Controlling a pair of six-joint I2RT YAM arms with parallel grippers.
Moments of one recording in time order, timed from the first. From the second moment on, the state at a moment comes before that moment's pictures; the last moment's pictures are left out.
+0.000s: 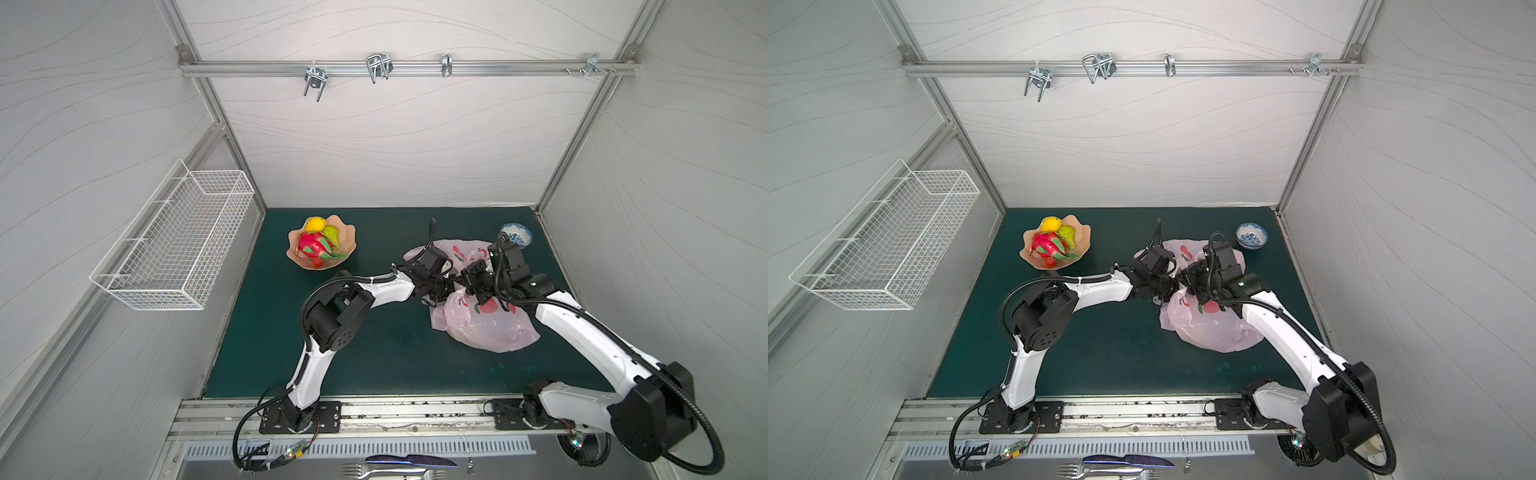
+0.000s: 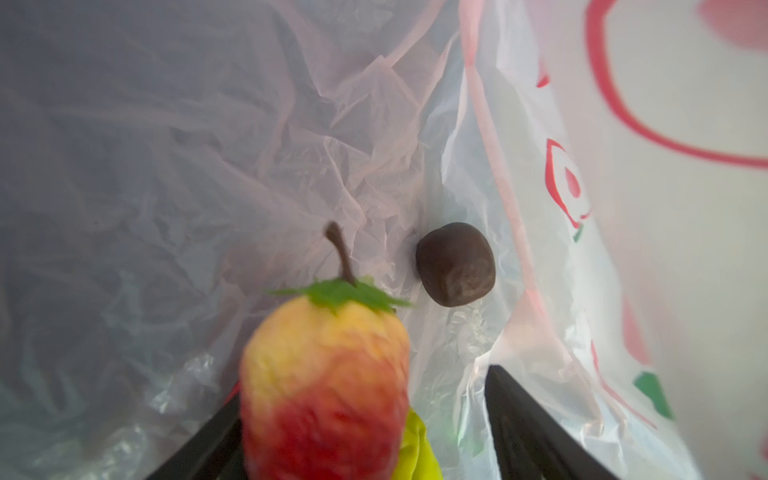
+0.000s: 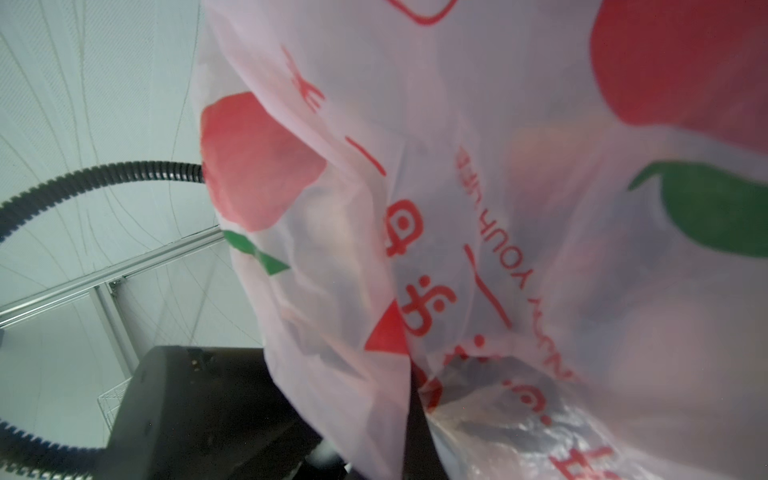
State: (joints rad) left arm -0.80 2.11 1.42 -0.05 0.54 -0.81; right arm 0.49 1.19 0.93 -0.50 -0.31 1.44
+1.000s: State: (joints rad) left arm -0.80 1.96 1.42 -0.38 0.34 -0.68; right arm 0.50 1.18 0.92 -0.47 -0.34 1.44
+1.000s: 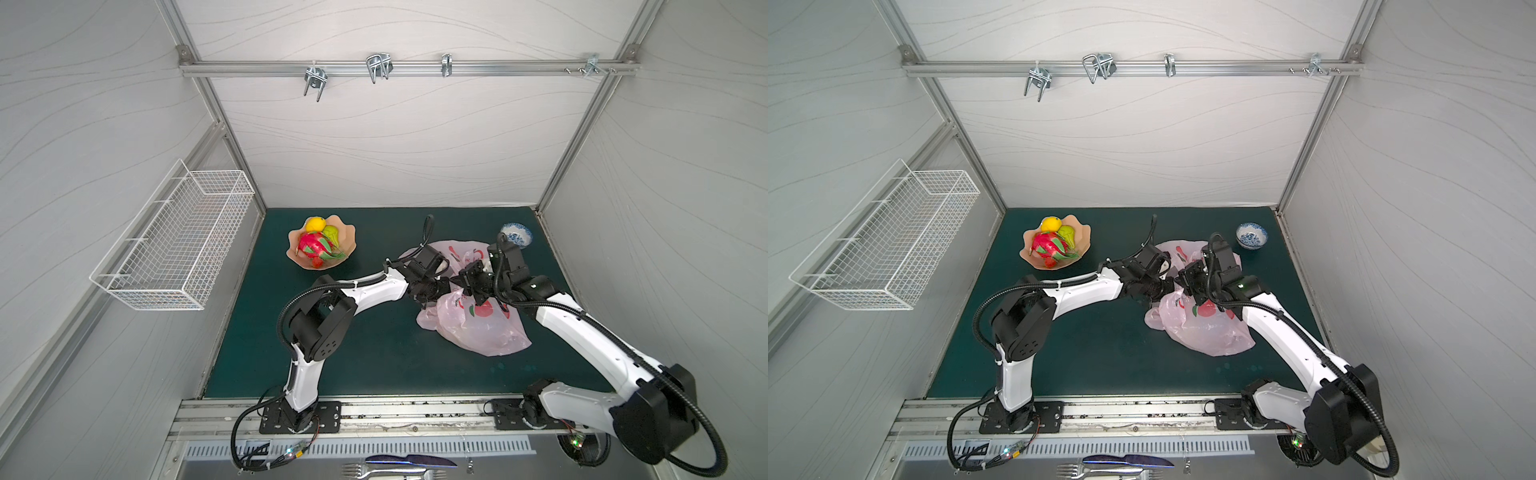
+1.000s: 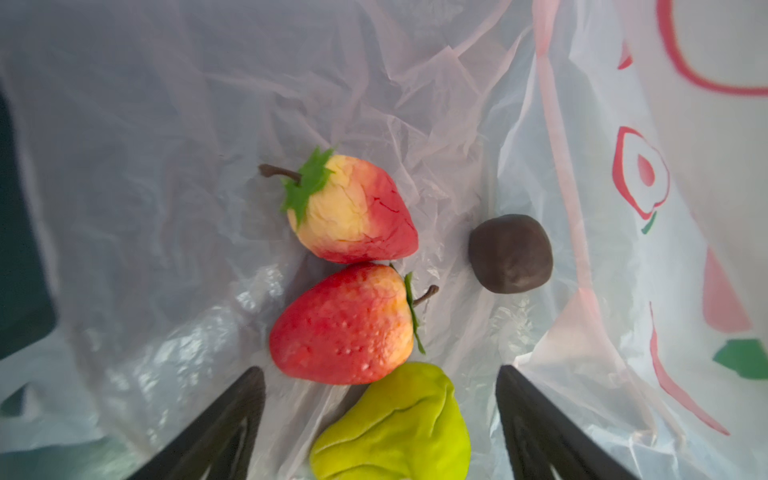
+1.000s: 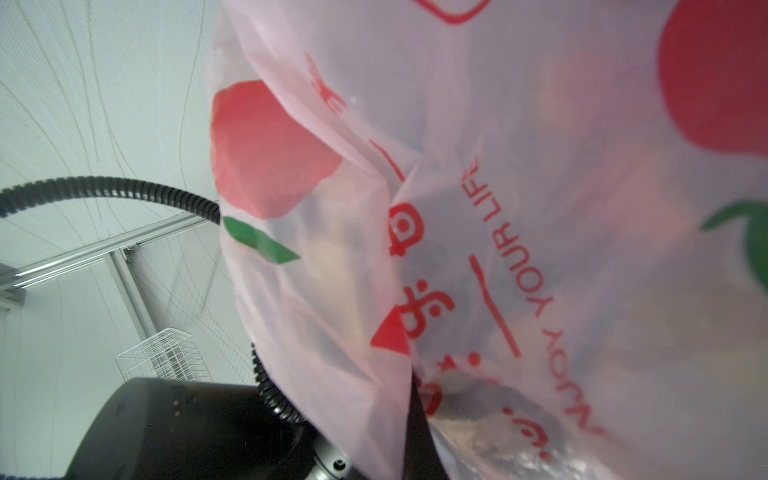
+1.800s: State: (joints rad) left arm -0.80 2.00 1.61 -0.77 0.13 -0.43; right arm 0.48 1.23 0.93 -0.44 -0.36 1.46
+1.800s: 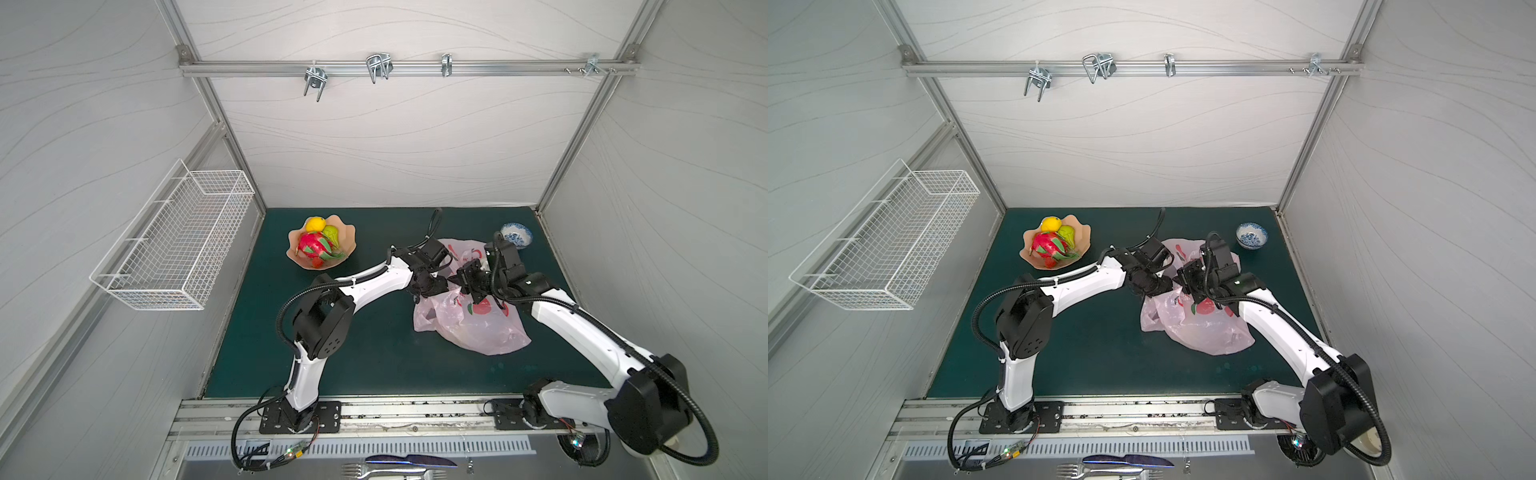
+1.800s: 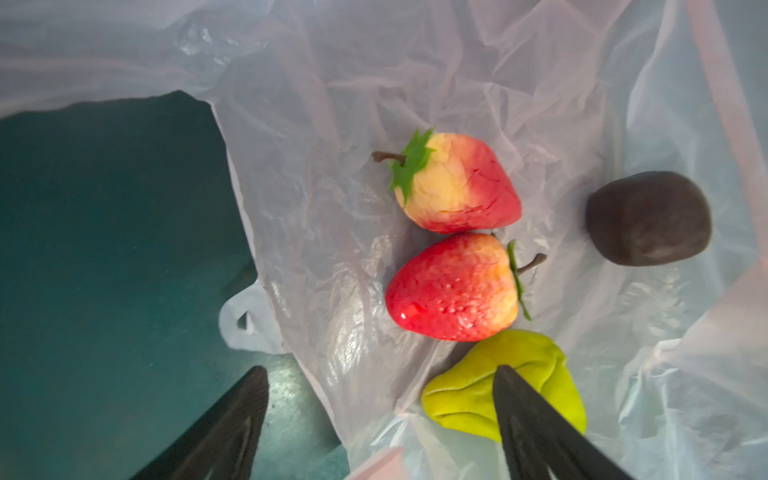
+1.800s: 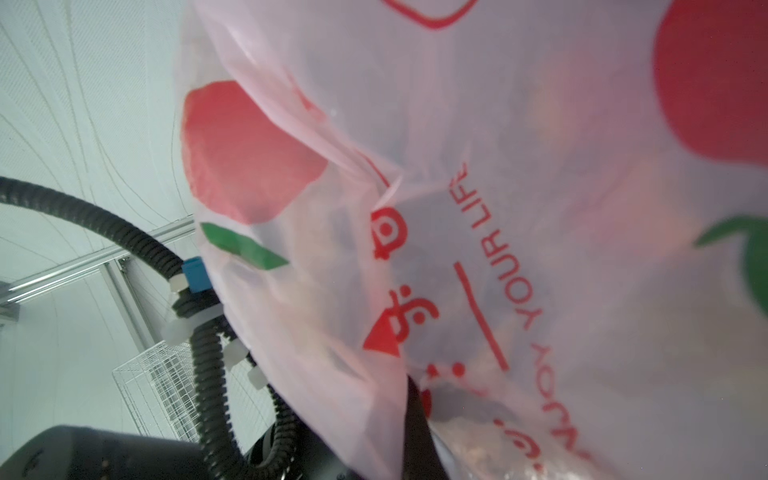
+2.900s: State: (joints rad) left arm -0.80 2.07 1.66 -0.84 0.07 -0.32; right arm 0.46 1.25 0.95 -0.41 -0.44 1.48
